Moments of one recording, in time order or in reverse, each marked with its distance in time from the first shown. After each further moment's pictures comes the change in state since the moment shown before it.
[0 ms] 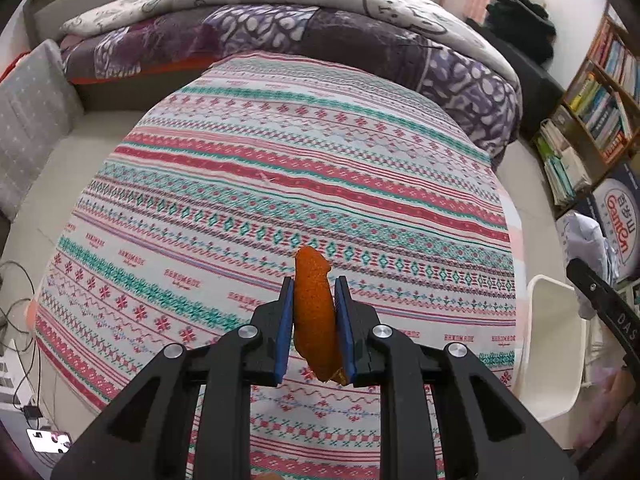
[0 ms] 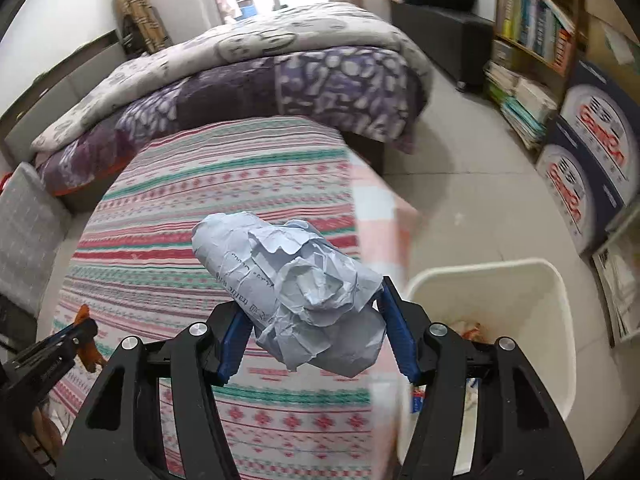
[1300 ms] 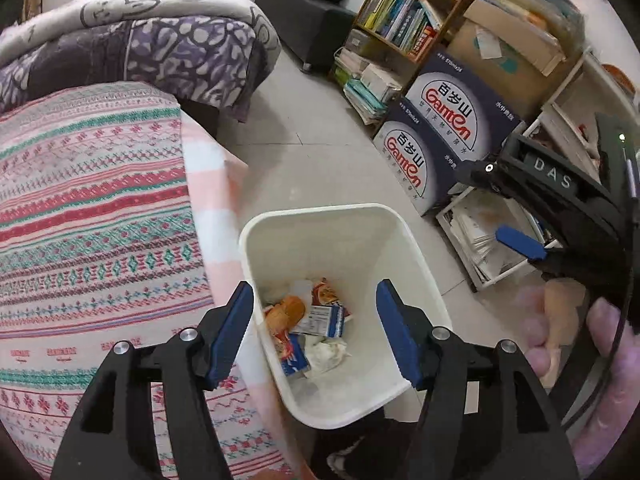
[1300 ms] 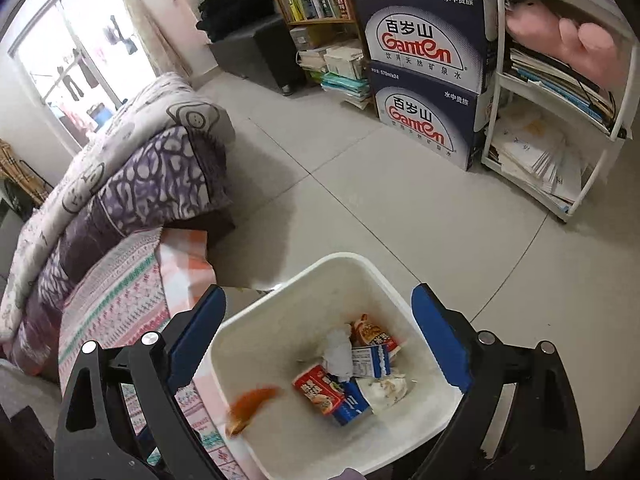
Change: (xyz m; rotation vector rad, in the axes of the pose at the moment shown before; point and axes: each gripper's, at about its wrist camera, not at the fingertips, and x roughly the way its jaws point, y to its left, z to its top) left arm -0.001 -0.237 -0.056 0.407 0.044 -0.532; right arm -0.050 -0.190 -0.009 0.524 -0.121 -0.216
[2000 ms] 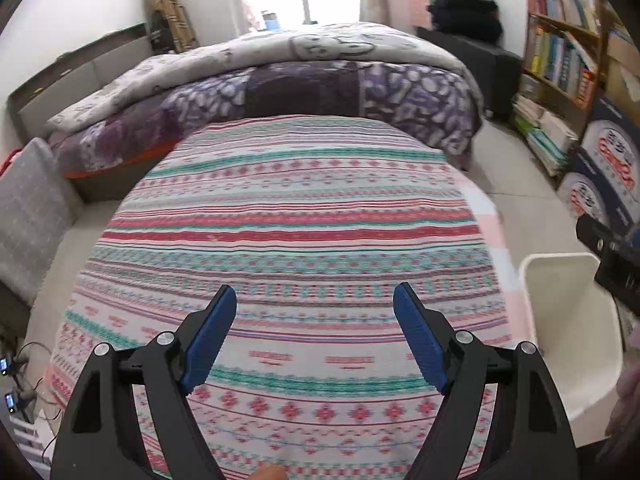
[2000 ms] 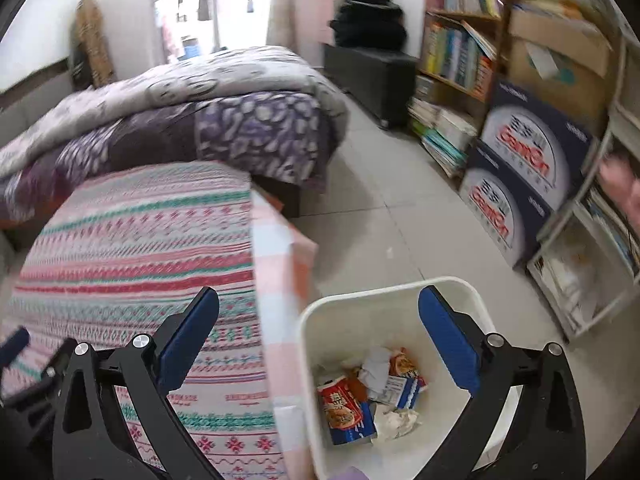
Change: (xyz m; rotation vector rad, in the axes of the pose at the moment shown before) left arm -0.087 0.129 -0.028 -0.137 -0.167 0.666; right arm -0.012 0.149 -0.089 -0.536 -0.136 0.033
